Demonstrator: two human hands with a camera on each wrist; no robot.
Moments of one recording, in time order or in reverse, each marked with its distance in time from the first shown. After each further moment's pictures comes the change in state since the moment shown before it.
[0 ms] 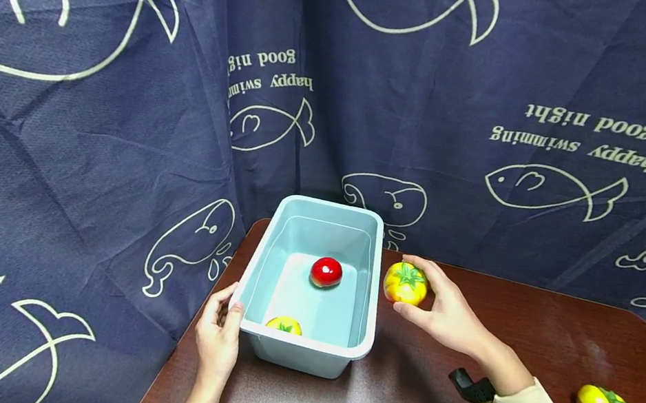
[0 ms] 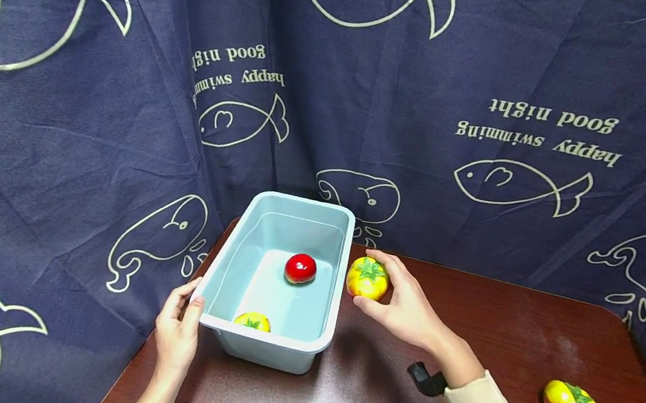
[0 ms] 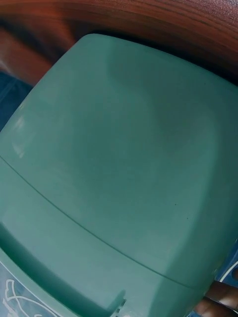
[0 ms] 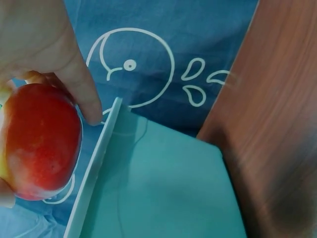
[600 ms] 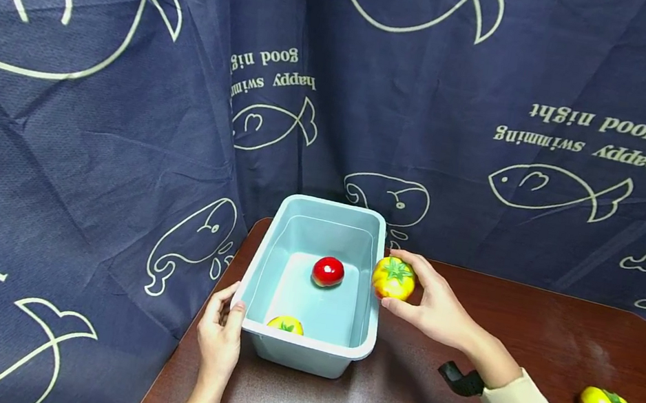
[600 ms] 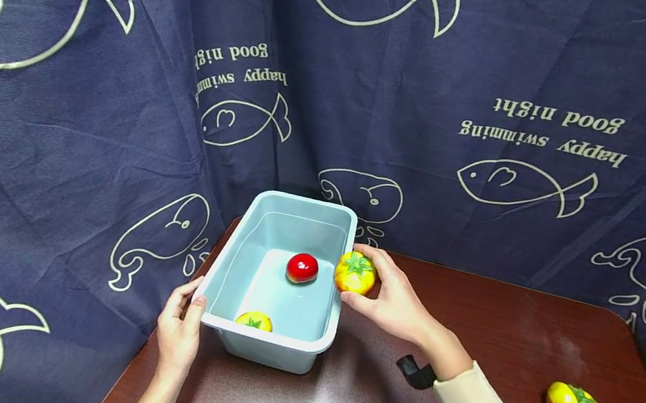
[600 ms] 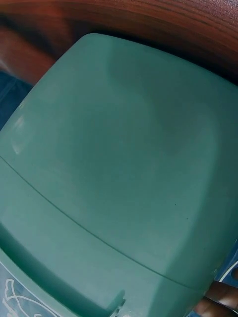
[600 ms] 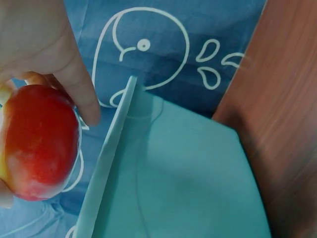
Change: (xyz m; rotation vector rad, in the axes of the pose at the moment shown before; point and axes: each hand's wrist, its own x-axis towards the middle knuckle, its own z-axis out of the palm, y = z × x) left_hand 0.001 -0.004 -0.001 0.006 -0.006 0.020; right_hand 0.014 -0.014 0.010 0.051 -0.035 -0.009
